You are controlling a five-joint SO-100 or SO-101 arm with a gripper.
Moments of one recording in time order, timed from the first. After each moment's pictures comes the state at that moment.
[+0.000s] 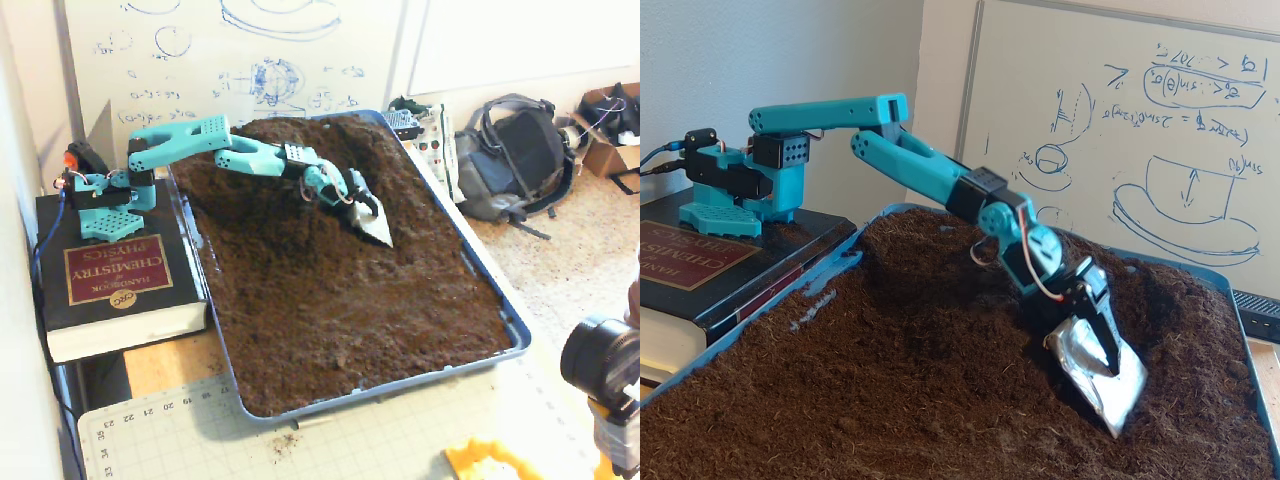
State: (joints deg) arm 9.1 15.9 38.6 18.7 -2.3
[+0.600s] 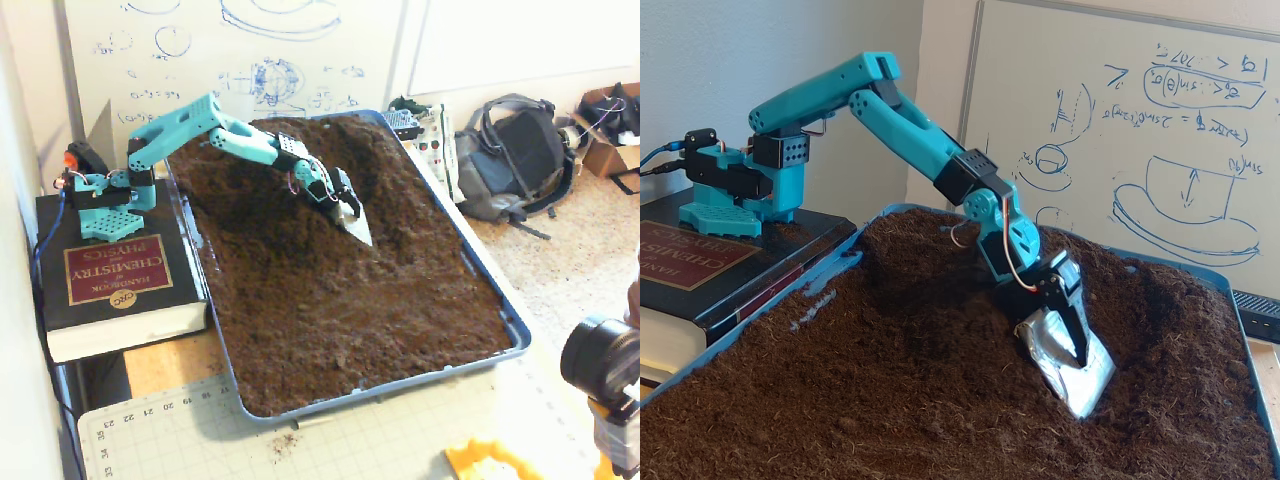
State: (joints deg) arm 8.9 34.7 66.6 18.4 -2.5
